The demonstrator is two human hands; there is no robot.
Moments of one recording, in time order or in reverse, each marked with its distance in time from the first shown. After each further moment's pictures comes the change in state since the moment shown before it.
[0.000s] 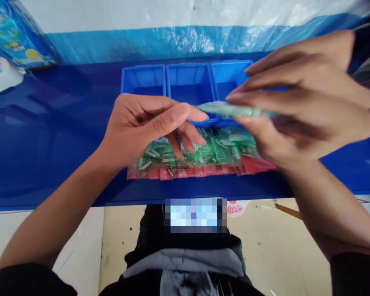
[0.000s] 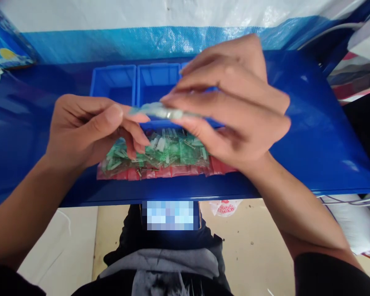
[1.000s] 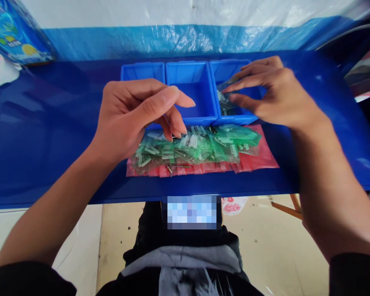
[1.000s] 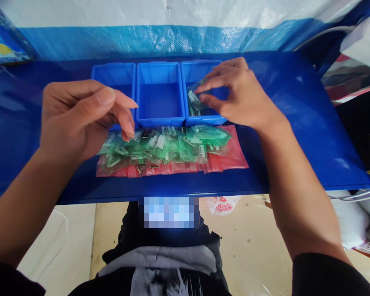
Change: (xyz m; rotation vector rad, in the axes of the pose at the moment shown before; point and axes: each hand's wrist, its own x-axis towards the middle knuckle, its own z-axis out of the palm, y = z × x) left_hand 0.007 -0.003 -0.003 -0.042 0.141 0.066; right_hand 0.009 0.117 -0.020 -0.266 -0.177 0.047
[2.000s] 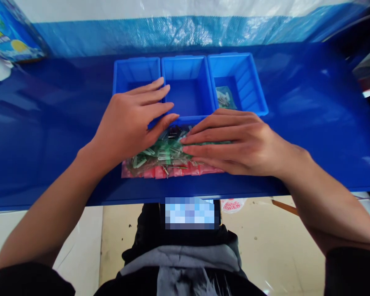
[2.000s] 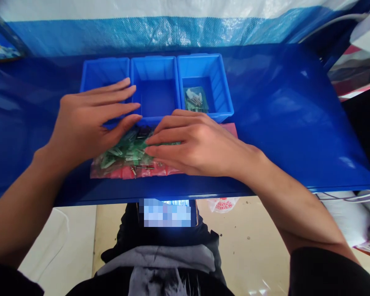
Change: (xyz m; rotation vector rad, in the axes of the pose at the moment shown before) left_hand 0.002 -0.042 -0.030 1.158 -0.137 0.507; right_hand -0.017 -0.113 0.019 0.074 -0.126 -0.606
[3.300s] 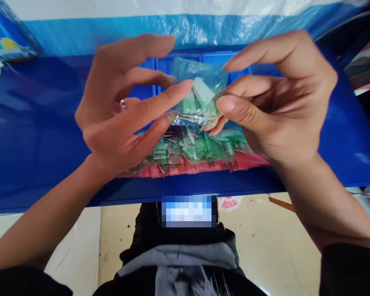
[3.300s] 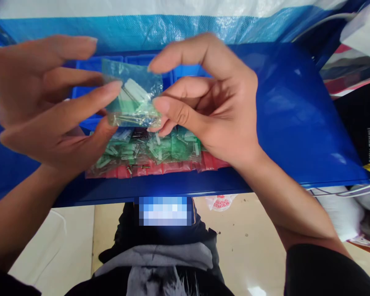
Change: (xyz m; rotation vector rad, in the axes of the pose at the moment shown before) left_hand 0.012 0.018 -0.004 -0.113 0.405 0.056; right_hand 0.004 -0.020 -0.013 0.438 0.489 0.784
